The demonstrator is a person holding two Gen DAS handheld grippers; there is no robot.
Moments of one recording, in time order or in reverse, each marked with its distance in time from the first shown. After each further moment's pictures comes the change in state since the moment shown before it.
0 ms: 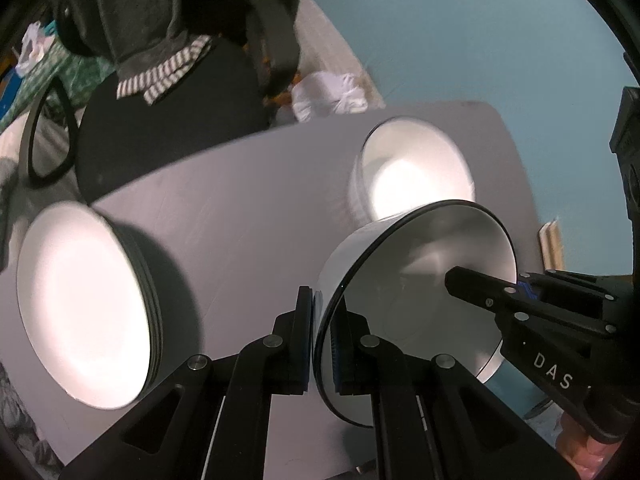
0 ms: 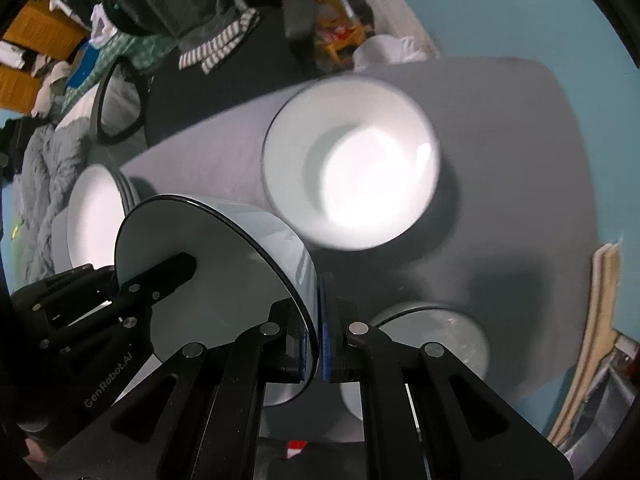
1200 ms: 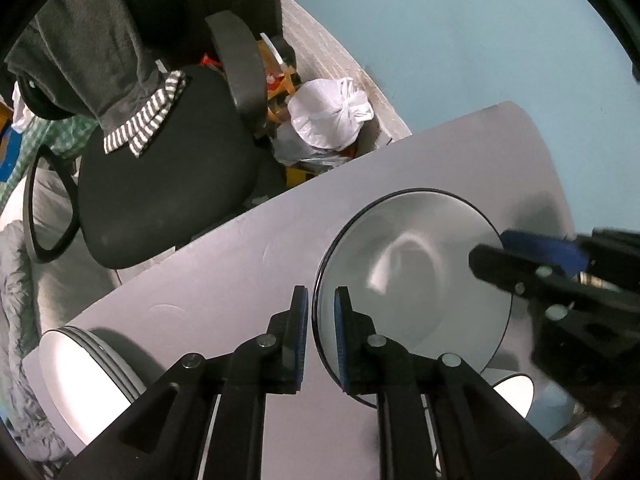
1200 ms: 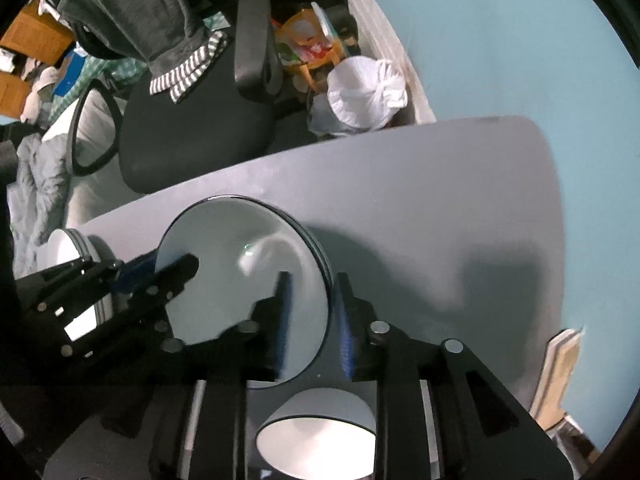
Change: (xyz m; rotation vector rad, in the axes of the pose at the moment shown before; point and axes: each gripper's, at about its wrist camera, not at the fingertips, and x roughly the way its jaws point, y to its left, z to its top) left arm 0.052 -0.036 0.069 0.124 0.035 0.164; right arm 0.001 -0.048 0.076 -0.024 0.003 -0.034
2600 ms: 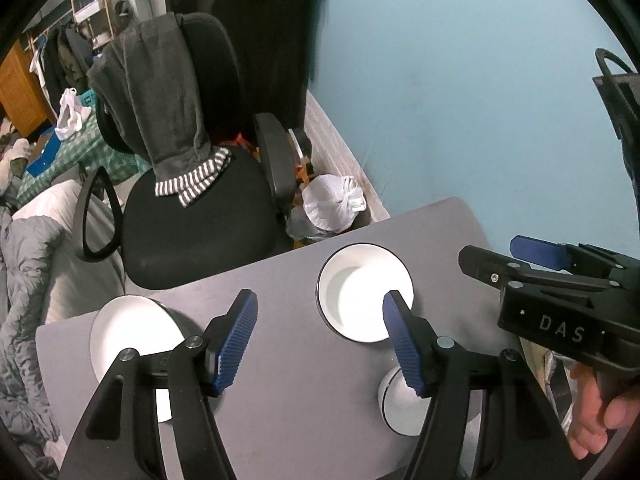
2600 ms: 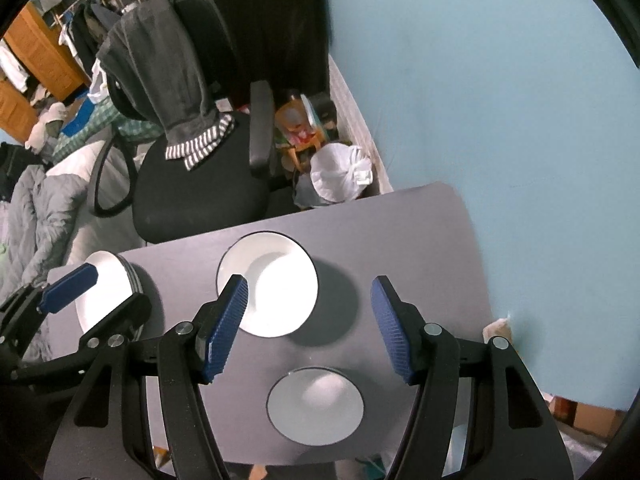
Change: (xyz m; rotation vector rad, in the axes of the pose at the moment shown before) left arm -0.159 0.004 -0.067 -0.126 -0.349 -0.018; right arm -0.118 0.030 -0.050 -0.007 -0.304 -0.098
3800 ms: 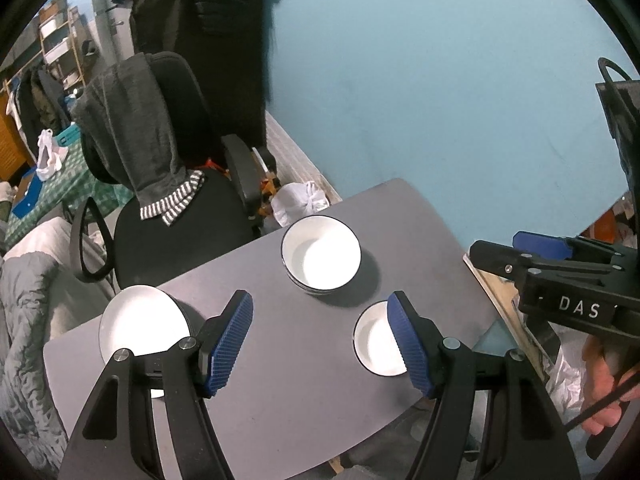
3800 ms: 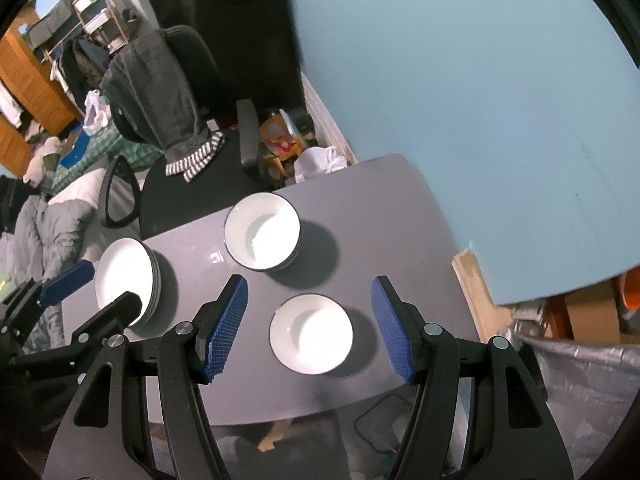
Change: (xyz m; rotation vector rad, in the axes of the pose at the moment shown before) left arm -0.069 -0.027 -0.052 0.150 -0.064 -0.087; right arm -0.075 -0.002 -0.081 0.125 -0.084 -0.027
